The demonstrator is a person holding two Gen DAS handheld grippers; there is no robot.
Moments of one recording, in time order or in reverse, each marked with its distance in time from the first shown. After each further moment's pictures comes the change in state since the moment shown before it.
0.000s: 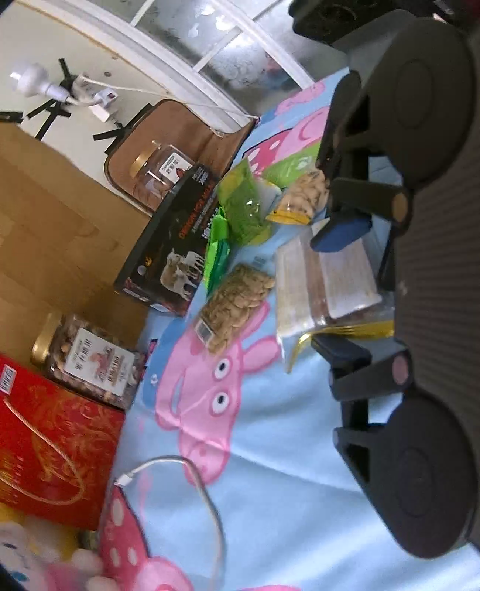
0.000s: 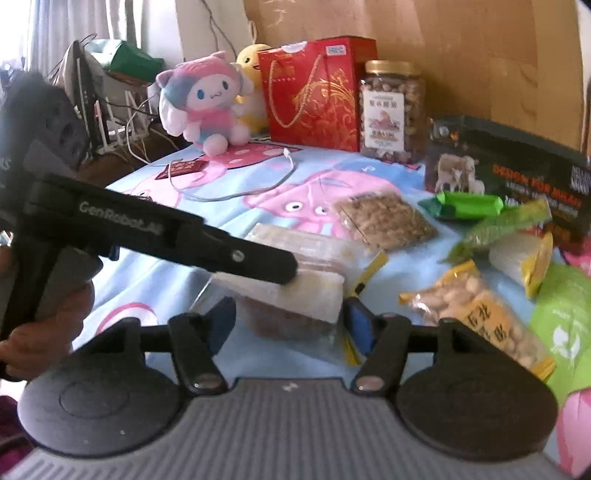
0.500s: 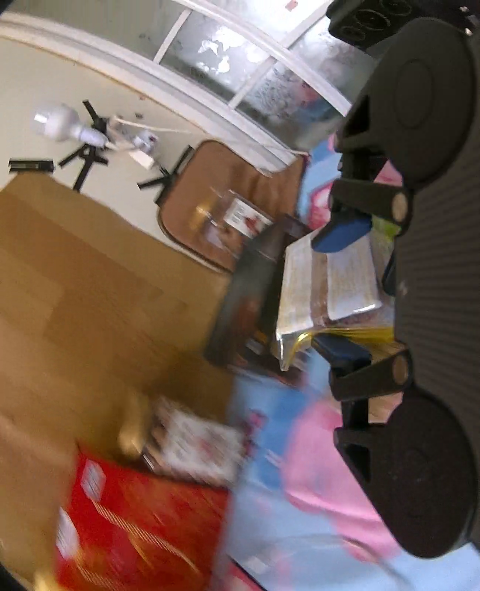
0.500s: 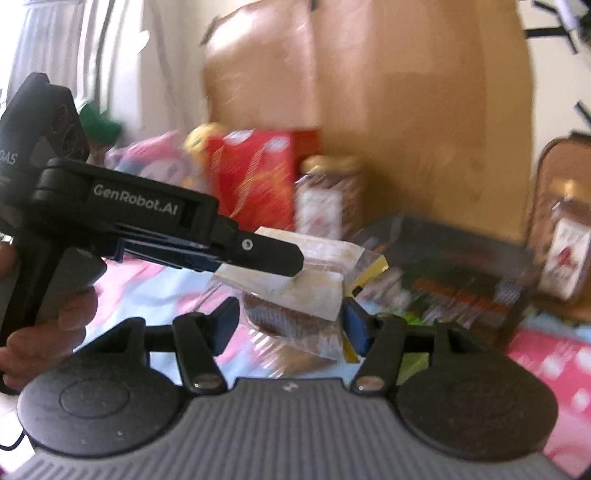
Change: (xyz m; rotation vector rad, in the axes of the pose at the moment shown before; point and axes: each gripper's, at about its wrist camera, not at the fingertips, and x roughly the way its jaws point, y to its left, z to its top) left arm 0.032 -0.050 0.109 0.109 -0.118 -0.132; right arm -0.027 -0.046 0.061 0.013 -0.224 -0.172
